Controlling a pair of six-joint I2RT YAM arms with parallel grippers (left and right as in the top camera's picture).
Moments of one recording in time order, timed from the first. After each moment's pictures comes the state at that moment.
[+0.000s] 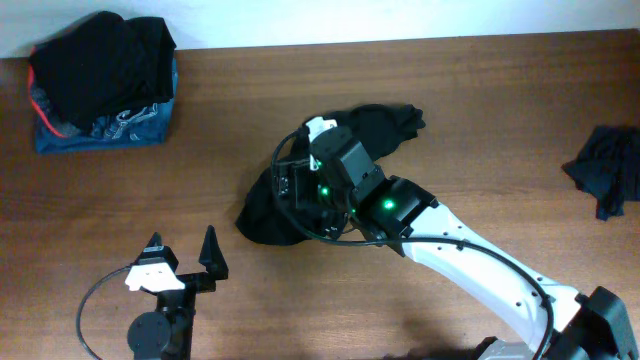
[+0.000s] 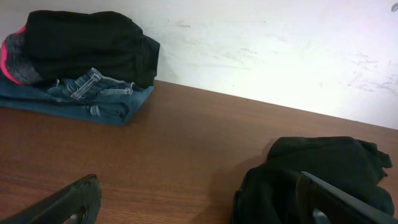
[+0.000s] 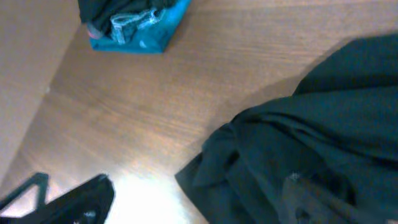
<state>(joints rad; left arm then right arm) 0.03 0.01 0.02 -0.08 0.03 -0.23 0.71 1.54 1.22 -0.35 -0.09 0.54</state>
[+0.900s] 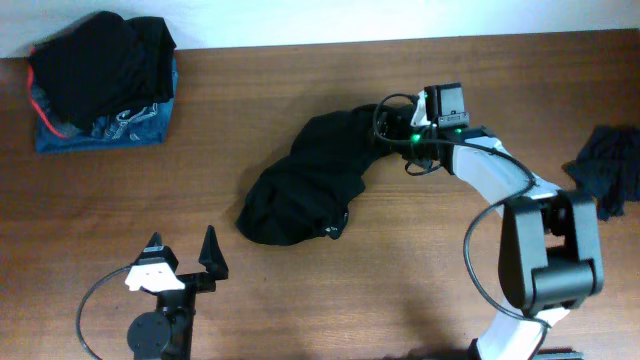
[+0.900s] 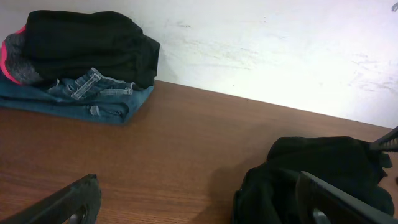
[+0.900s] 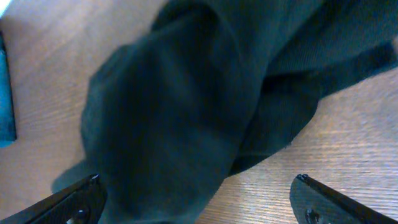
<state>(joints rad) 0.03 0.01 0.02 -0.08 0.03 -0.23 0.11 1.93 1.24 -0.29 -0.39 0.54</state>
